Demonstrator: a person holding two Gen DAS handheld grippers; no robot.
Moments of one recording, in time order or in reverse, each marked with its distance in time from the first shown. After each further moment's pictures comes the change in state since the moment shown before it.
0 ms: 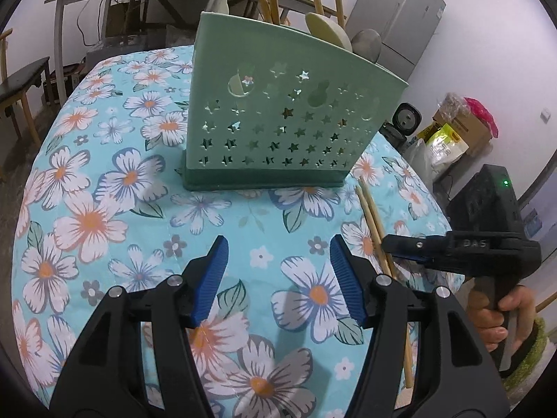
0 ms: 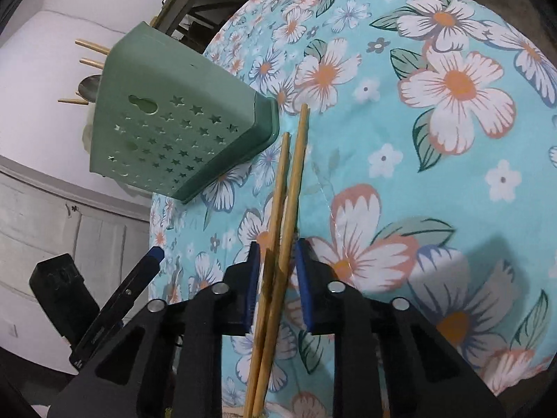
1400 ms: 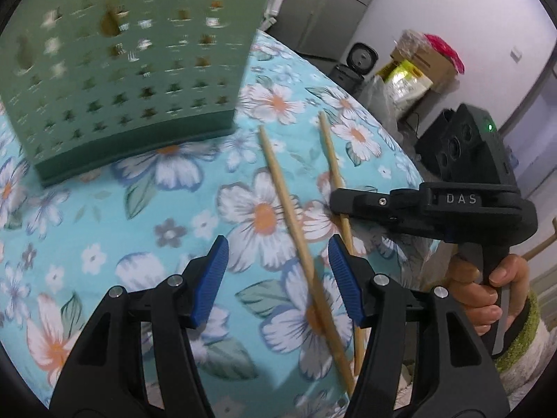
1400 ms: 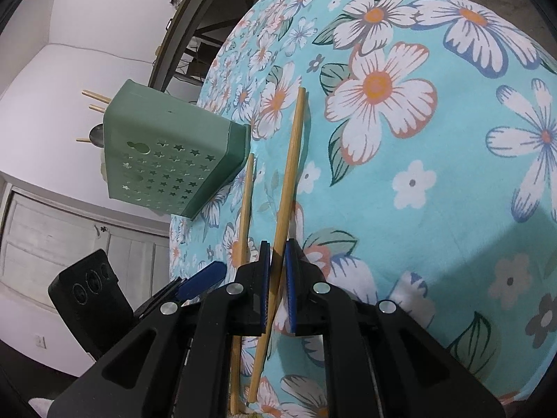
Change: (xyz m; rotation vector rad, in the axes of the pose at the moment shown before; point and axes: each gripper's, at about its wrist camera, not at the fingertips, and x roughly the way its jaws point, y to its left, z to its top) left arm 0.080 -0.095 -0.013 0.189 0.209 -0.136; right arm -0.033 -0.060 -0.003 0.076 -0.043 0.142
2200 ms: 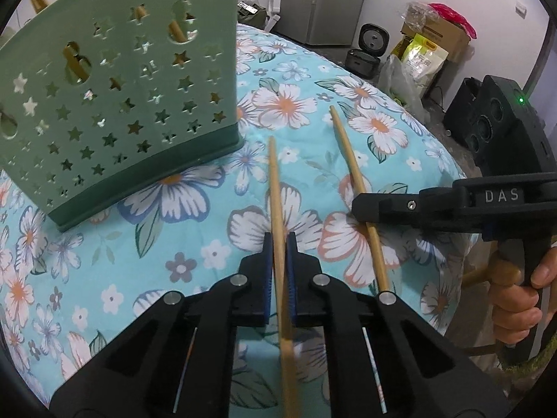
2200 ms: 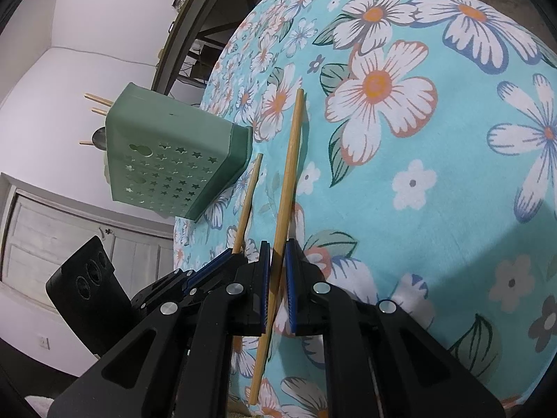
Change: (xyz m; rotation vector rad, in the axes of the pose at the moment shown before) left arm 0.021 -0.013 0.017 0.115 0.017 0.168; right arm -0.001 -0.003 -0.001 0.004 -0.008 0.022
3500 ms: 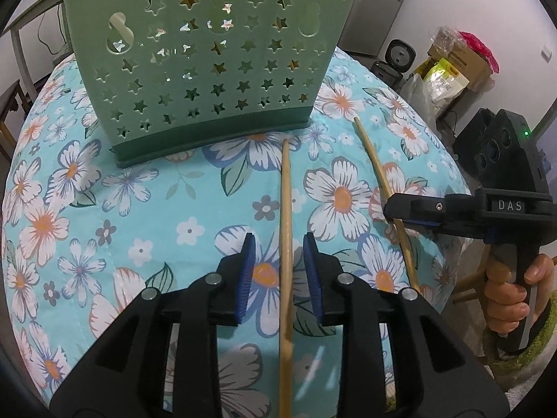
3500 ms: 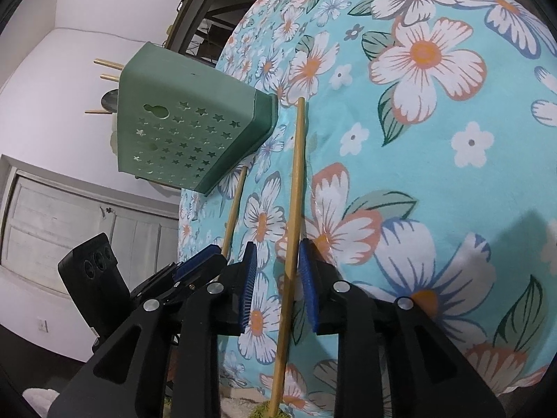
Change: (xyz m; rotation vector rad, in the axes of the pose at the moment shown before) left arm -0.053 0.060 -0.038 -0.167 0.017 -0.004; right arm 0.019 0.029 -0.011 -0.039 0.079 0.006
